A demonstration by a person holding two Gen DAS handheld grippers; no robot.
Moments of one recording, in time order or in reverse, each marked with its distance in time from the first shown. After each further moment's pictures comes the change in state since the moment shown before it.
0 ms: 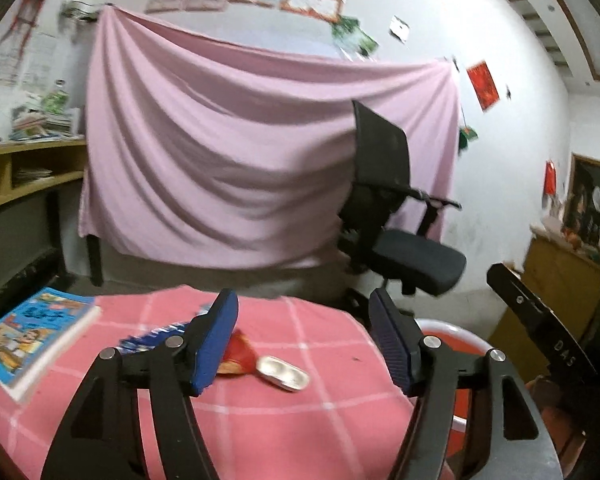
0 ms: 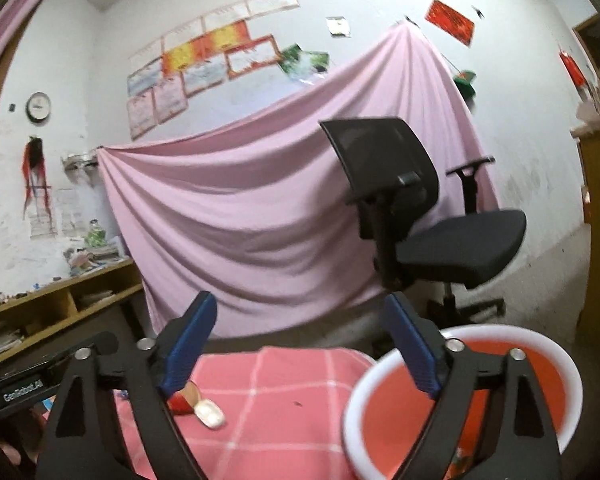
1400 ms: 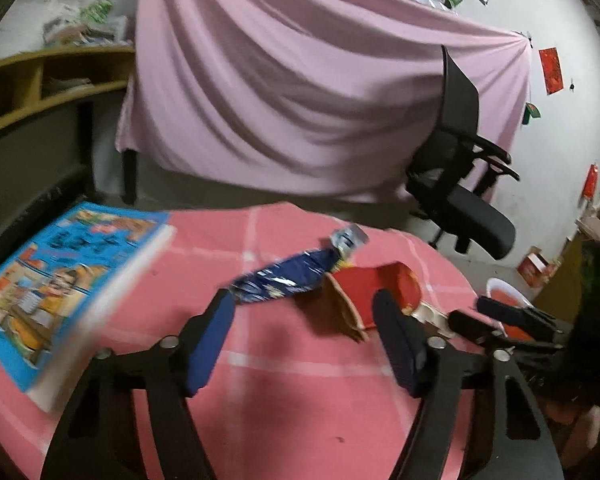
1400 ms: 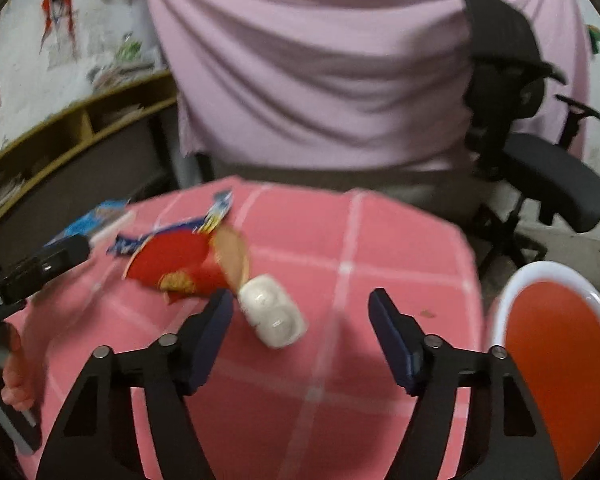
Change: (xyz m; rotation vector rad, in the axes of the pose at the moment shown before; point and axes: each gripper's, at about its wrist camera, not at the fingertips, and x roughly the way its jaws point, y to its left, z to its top) left arm 0.056 0.133 -0.050 -0.146 0.309 0.071; right arm 0.122 0.093 -0.096 -0.280 0.696 0.147
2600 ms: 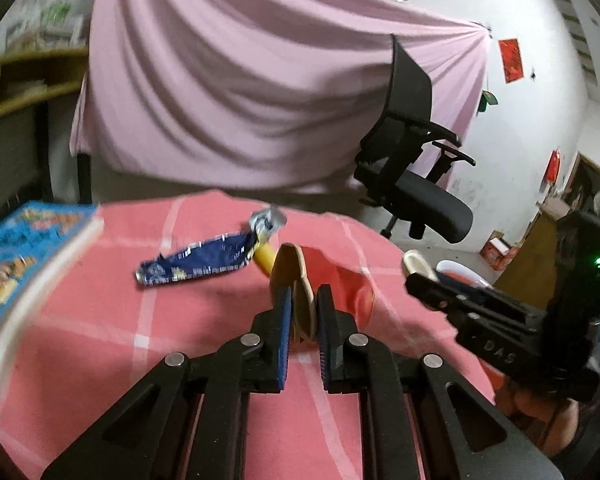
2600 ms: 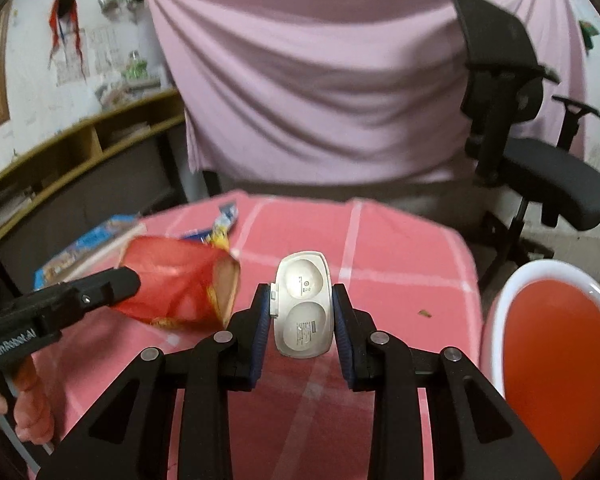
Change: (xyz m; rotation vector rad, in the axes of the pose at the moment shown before) left arm -0.010 -0.045 -0.005 0.081 -0.021 -0.122; right arm -0.030 -0.017 -0.008 0.053 -0.155 0.007
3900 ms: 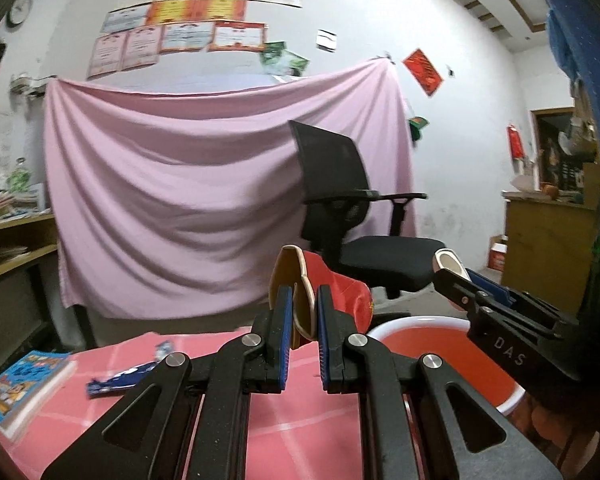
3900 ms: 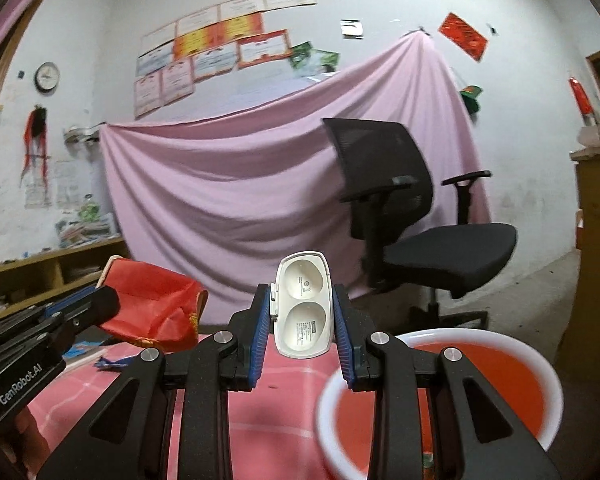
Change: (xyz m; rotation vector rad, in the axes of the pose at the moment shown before) left arm -0.011 -0.171 -0.017 0.353 -0.358 0.010; right arm -0.132 -0.081 -0.026 0.162 -0.499 -0.239
